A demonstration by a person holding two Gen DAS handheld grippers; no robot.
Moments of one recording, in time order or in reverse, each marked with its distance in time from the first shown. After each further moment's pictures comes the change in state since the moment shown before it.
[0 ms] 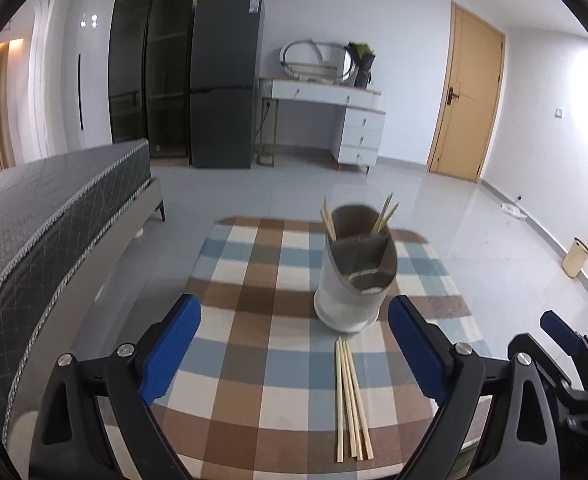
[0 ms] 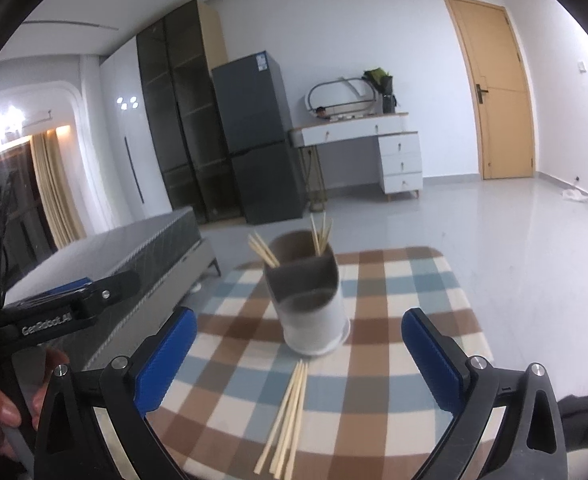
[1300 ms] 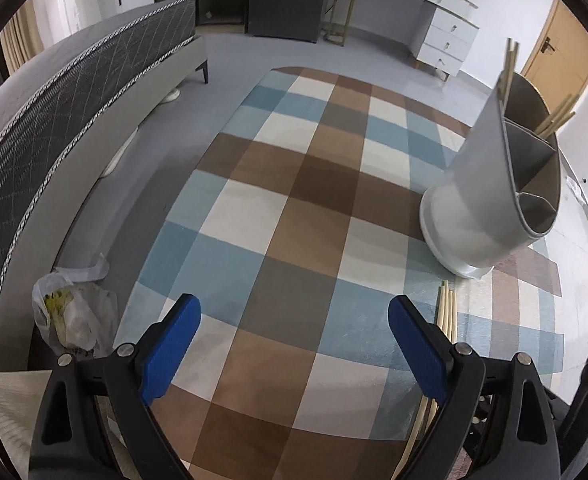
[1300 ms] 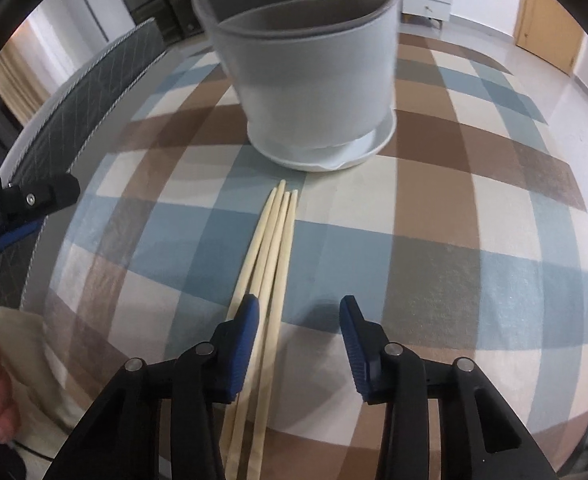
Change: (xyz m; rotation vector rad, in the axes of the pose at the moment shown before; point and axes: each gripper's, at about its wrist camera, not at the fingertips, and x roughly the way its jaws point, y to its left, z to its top) left arm 0.134 0.057 -0.049 -0.207 0.442 0.159; right arm 0.197 -0.005 -0.107 -0.045 0.717 -0.052
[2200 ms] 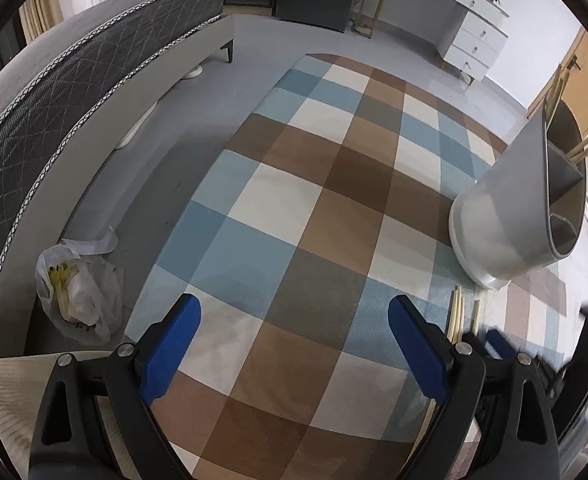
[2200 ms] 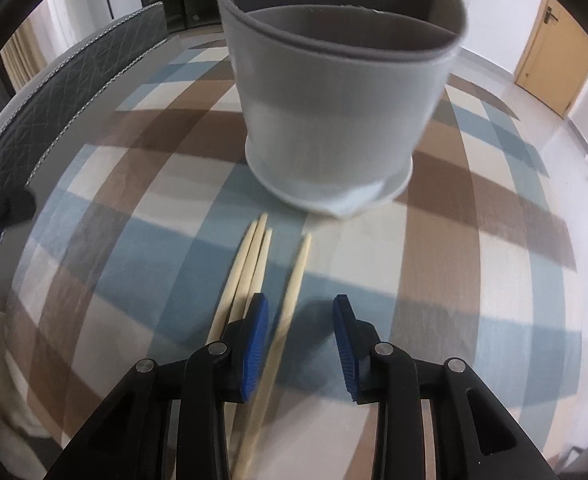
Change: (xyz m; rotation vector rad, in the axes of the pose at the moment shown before) left arm 0.011 0.019 0.003 -0.077 0.056 0.027; right arm 0.022 0.018 0.038 -0.100 -0.055 -0.123
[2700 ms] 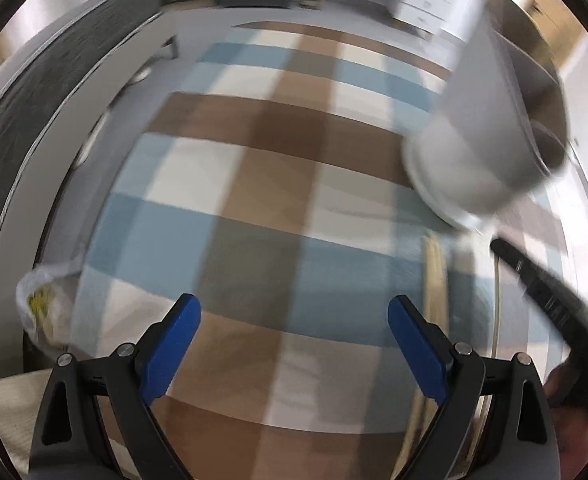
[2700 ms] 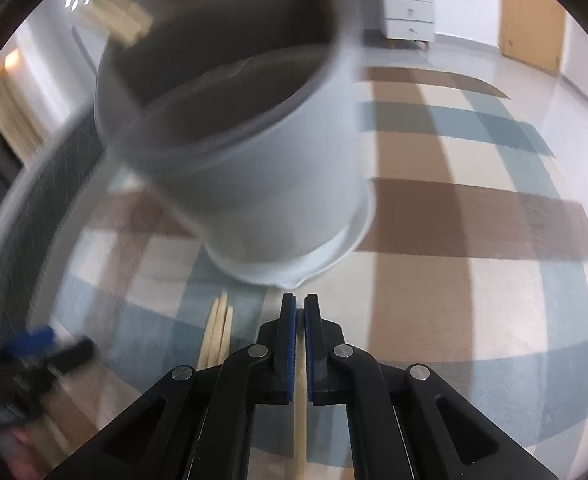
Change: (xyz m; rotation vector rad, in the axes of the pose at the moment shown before) left arm 0.020 -0.048 -0.026 0.206 0.063 -0.058; right arm -0.009 -0.068 0.009 0.262 -0.130 0.178
